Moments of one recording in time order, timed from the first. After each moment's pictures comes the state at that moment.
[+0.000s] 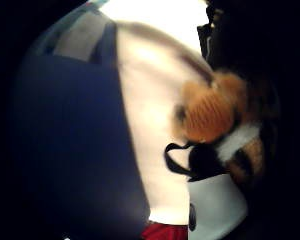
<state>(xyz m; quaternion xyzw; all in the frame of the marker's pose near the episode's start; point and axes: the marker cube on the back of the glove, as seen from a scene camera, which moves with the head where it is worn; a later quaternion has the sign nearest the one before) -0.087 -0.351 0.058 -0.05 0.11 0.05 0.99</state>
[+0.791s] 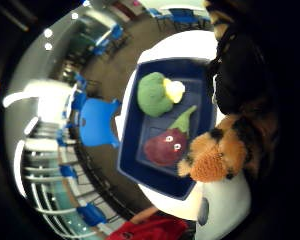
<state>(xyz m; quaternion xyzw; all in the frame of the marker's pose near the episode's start) -0.204 -0.281 -0.120 0.10 0.05 -0.09 0.99</state>
